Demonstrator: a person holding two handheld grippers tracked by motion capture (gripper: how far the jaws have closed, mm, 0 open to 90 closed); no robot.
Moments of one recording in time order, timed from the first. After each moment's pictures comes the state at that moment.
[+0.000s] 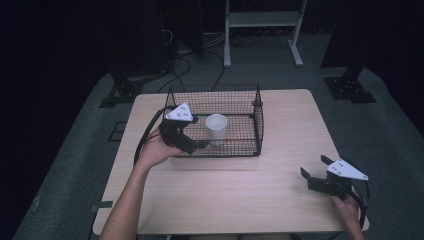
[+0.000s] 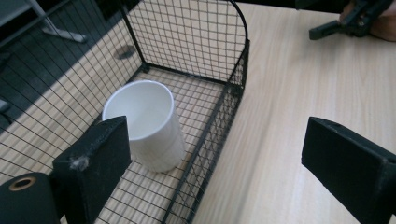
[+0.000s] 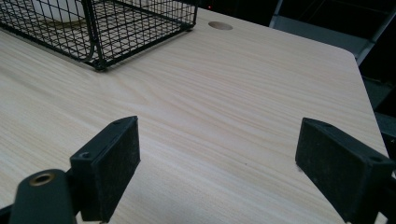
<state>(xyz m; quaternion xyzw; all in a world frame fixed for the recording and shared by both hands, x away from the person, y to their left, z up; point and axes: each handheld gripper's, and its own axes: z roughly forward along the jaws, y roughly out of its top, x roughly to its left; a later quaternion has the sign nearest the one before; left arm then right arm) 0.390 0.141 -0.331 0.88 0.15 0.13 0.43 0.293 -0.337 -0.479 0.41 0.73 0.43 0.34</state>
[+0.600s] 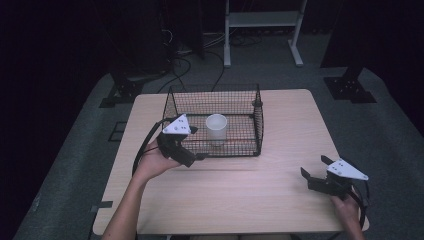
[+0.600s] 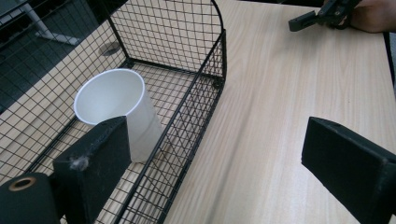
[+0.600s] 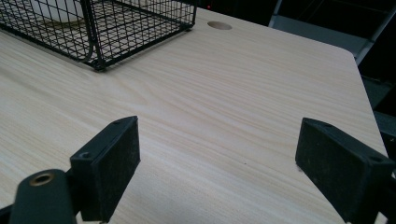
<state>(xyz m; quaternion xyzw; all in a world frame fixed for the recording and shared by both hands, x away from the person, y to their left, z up) 0.362 0.146 -0.345 0.88 0.14 0.13 0.44 0.293 -0.337 -0.480 0.42 0.73 0.43 0.34</state>
